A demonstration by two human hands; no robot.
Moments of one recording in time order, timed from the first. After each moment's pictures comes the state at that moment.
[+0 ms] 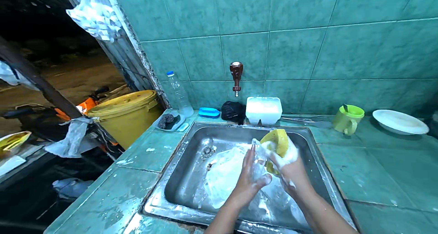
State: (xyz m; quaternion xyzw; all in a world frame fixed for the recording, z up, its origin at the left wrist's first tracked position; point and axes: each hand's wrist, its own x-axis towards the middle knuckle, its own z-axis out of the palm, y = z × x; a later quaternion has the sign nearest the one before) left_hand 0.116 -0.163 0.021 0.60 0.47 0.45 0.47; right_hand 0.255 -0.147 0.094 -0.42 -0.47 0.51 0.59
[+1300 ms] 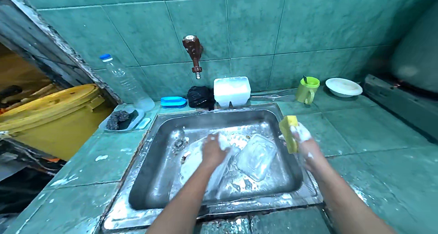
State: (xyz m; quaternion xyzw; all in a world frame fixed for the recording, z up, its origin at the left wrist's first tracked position) left_hand 0.096 -0.079 -0.010 0.70 0.67 0.11 0.22; right_hand 0.384 -0.150 0.047 -0.61 -0.43 0.42 0.52
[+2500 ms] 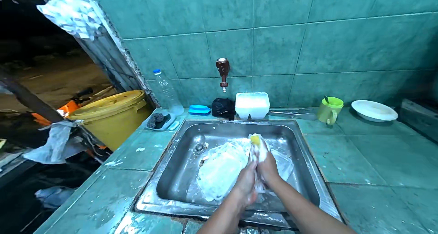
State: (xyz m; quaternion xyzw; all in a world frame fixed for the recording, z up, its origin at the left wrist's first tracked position) left_hand 0.168 -0.182 0.049 0.23 0.44 0.48 0.72; right_hand 0.256 -0.137 0.034 -0.62 -0.64 0.34 0.29
